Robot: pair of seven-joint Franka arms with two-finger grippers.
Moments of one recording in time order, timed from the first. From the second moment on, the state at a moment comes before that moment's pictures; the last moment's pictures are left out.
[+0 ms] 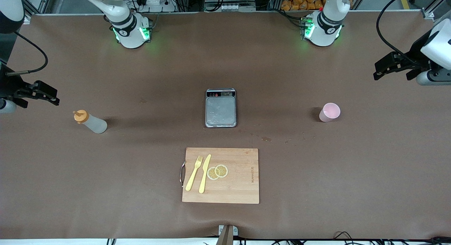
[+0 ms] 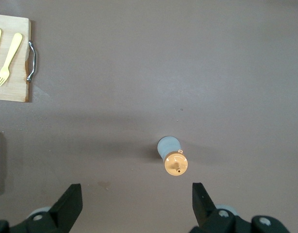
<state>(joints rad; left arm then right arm) -0.09 0.01 -0.04 -1.47 -0.03 1.46 -0.12 -0.11 0.07 0.08 -1.56 -0.02 1.66 -0.11</state>
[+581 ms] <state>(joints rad) -0.08 0.02 -0.04 -1.47 -0.03 1.46 -0.12 -0.11 0.08 0.08 -1.56 -0.02 1.66 -0.11</state>
